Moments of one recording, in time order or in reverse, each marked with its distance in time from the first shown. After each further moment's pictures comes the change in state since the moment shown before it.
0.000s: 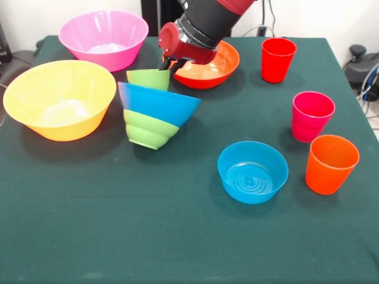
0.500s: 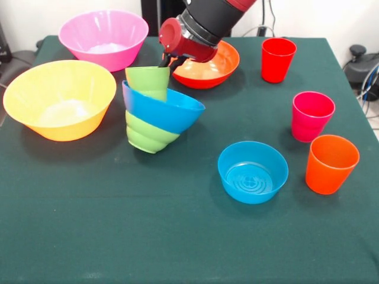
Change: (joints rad) arm 0.038 0.013 -0.045 -0.028 0.000 -0.001 0.000
